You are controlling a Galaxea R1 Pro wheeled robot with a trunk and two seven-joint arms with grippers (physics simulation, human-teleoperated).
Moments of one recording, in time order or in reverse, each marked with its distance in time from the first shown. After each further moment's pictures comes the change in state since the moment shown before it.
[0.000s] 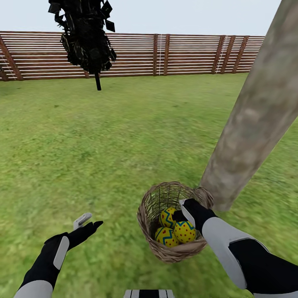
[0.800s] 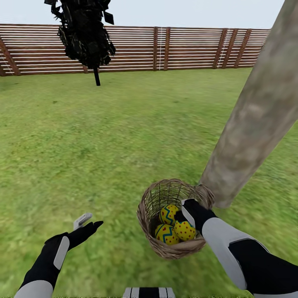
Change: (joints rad) left arm 0.000 -0.002 0.000 0.001 0.000 0.000 0.000; right arm 0.002 0.001 0.001 0.001 0.000 -0.002 -0.074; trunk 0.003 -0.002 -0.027
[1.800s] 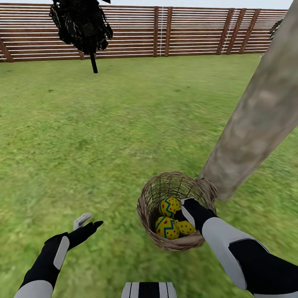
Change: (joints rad) left arm 0.000 0.001 0.000 0.000 0.000 0.000 0.000; right arm 0.000 -0.001 0.003 -0.007 0.011 0.002 0.002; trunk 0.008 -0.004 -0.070
